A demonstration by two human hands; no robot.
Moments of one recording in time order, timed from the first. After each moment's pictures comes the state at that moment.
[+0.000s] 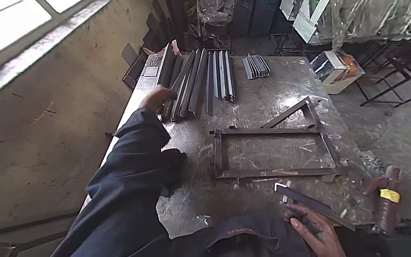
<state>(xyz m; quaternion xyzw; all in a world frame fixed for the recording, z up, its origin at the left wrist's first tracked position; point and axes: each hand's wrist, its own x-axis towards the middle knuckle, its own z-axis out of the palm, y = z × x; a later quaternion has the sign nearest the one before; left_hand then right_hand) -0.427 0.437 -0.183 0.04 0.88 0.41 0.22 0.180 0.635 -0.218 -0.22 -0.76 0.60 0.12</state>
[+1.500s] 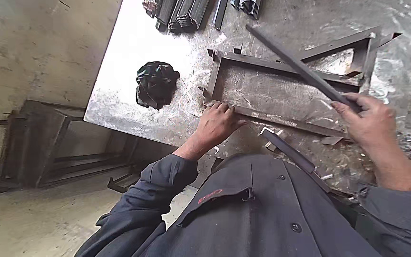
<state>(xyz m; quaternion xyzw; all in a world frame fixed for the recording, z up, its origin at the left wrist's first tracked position) -0.014 0.492 -0.250 0.39 0.90 0.16 0.07 0.102 0.871 -0.218 -0.16 -0.96 0.23 0.05</state>
